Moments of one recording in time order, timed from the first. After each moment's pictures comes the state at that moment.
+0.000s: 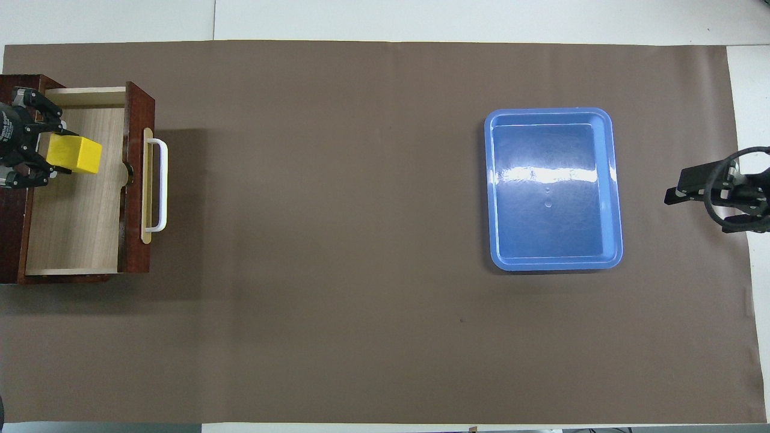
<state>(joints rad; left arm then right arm) 0.17 0.18 -0.11 -1.64 0.00 1.88 -1.29 -0.06 -0.12 -0.05 -1.77 0.15 1.60 0.27</state>
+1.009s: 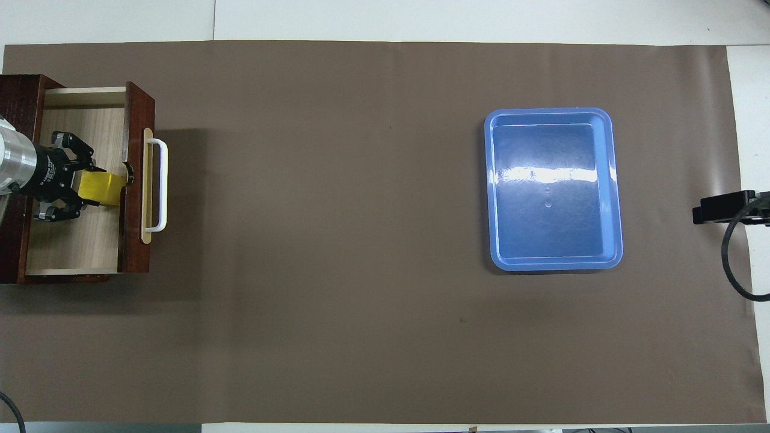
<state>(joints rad) 0.18 0.11 -0.11 -1.89 0.00 2.03 -1.28 -0.05 -0.14 -0.02 -1.73 0.00 1.57 -0.03</state>
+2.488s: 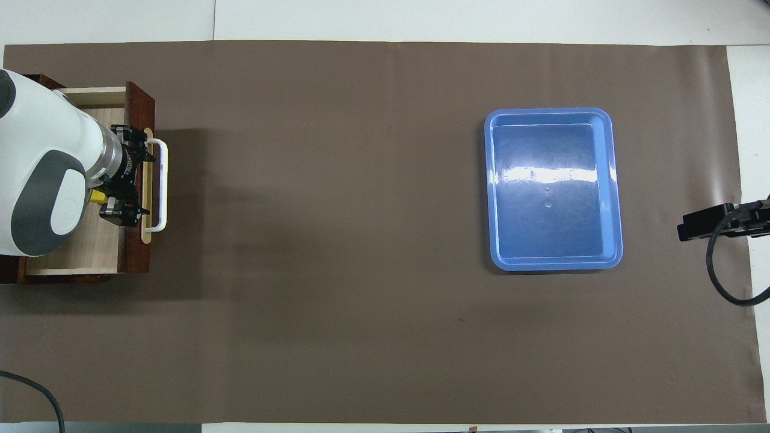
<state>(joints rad) -0.01 0.12 -0.12 -1.86 0.12 1.97 -1.65 -0.05 -0.13 0.01 -1.73 0.00 1.49 -0.07</state>
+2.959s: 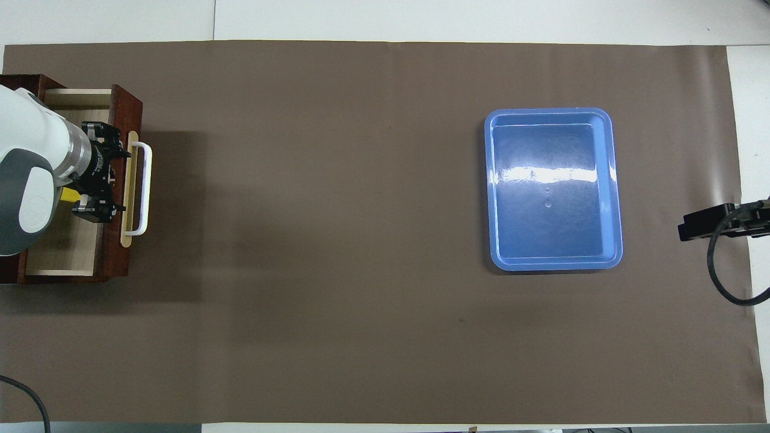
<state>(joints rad) 0.06 0.12 -0.12 -1.86 0.13 1.98 -1.59 -0.05 -0.13 0.01 -1.73 0.00 1.49 -0.07</state>
